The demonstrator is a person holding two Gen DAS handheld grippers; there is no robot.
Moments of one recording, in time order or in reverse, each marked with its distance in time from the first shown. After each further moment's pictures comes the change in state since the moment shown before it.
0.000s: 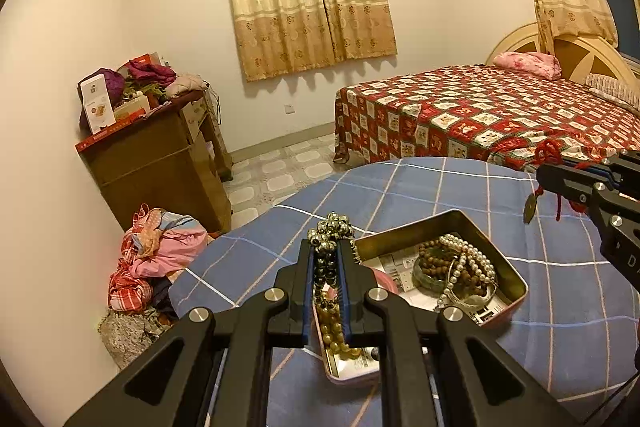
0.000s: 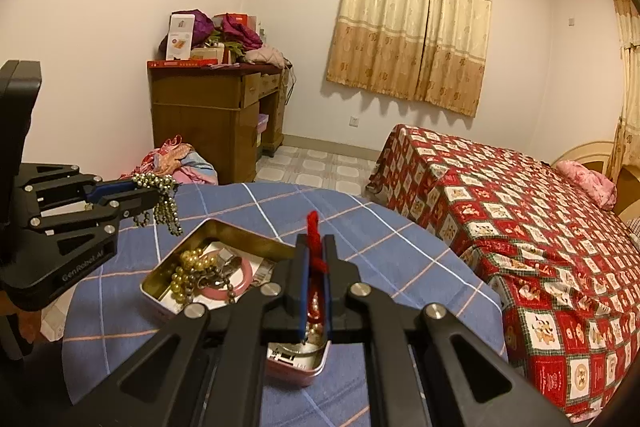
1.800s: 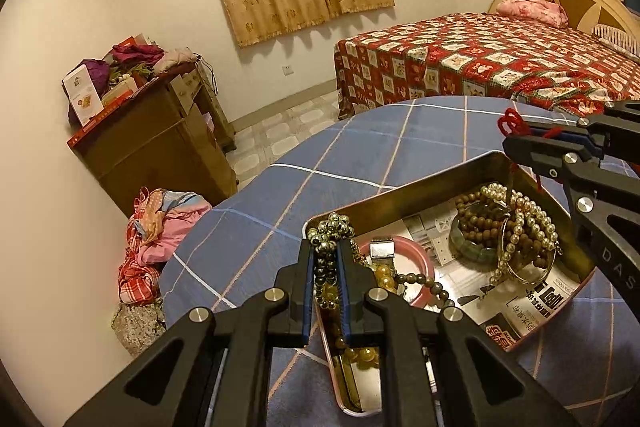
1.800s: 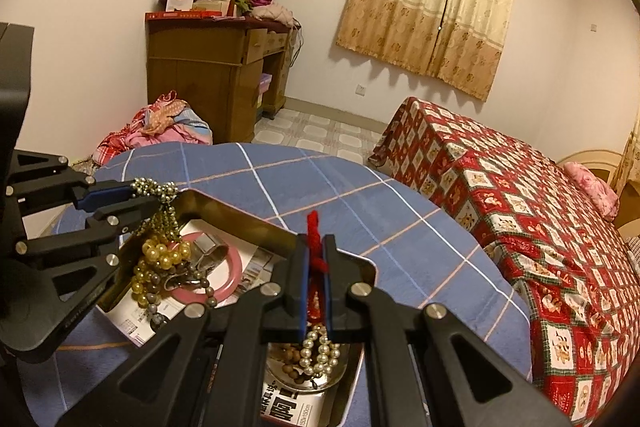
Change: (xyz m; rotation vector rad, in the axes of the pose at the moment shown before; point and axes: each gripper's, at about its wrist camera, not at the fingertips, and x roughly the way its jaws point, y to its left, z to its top) left arm 0.079 -0.011 -0.021 0.093 0.159 0.037; right arm 0.078 0.022 -0.006 -0.079 0.138 -0.012
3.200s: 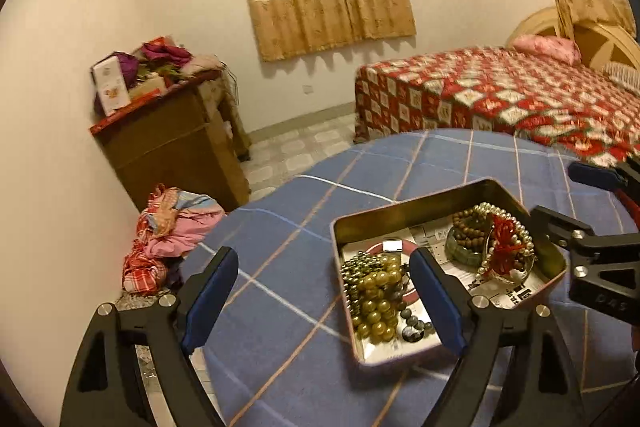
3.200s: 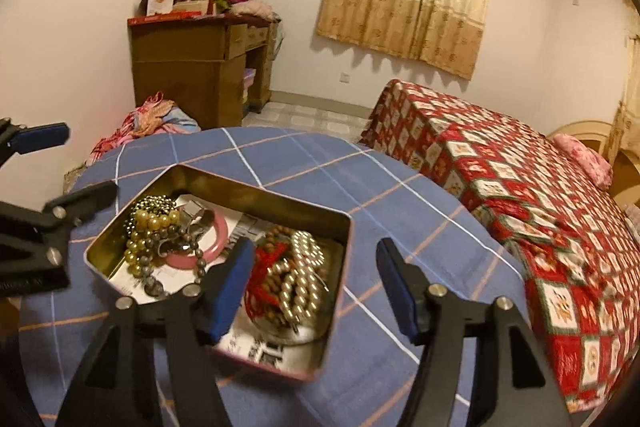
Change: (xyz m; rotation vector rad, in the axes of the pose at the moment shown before) left arm -0.063 0.024 -0.017 -0.115 -0.098 0.027; right arm -0.026 -0.017 -0.031 0.088 0.021 -0.034
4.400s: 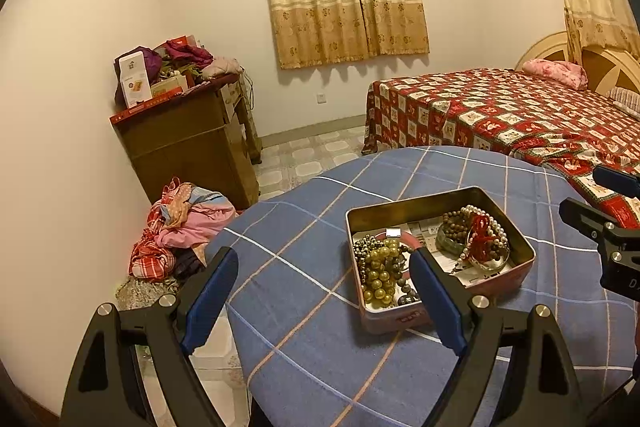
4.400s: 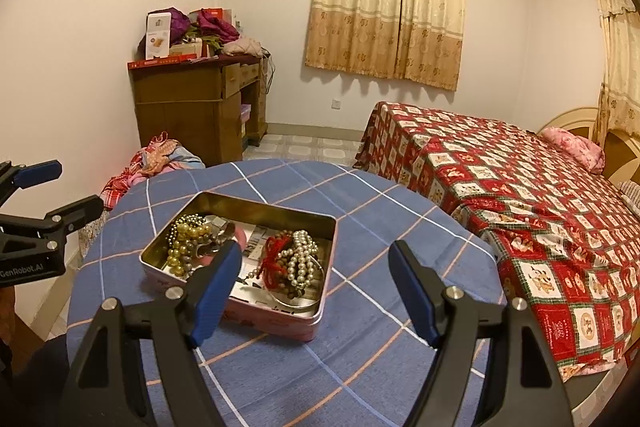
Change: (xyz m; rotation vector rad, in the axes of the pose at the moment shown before) left arm -0.057 0.010 -0.016 -0.065 -0.028 0.026; right arm -0.064 -0.006 -0.011 0.080 -0.103 0.014
